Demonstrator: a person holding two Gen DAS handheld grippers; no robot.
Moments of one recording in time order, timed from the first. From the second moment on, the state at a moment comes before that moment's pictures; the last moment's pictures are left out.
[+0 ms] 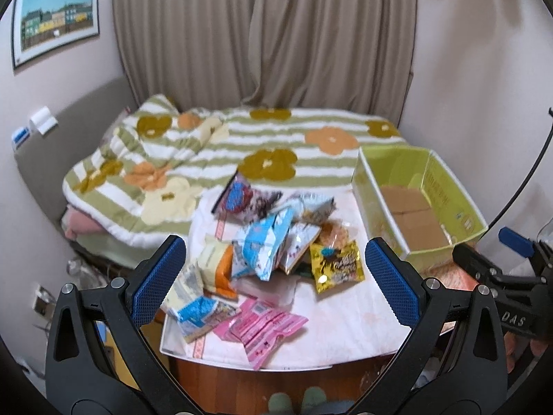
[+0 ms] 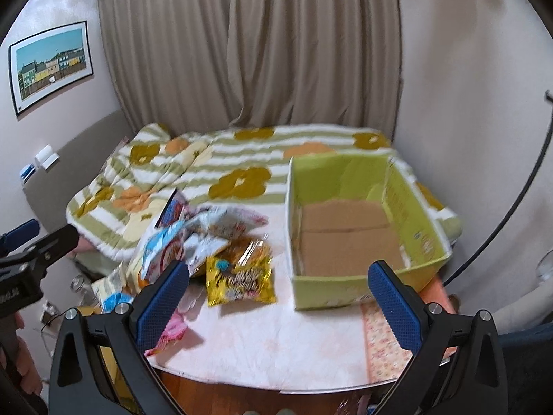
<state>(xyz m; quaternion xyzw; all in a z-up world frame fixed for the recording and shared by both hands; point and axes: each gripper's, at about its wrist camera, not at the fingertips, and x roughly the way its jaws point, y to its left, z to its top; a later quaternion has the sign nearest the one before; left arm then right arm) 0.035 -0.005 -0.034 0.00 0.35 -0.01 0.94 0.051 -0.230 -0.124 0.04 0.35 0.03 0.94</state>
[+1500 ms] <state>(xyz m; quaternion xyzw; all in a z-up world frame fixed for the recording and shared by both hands) 0.234 0.035 -0.216 0.06 0.54 -0.21 0.81 0.188 -0.217 -0.321 0.50 0.46 -0.21 0.71</state>
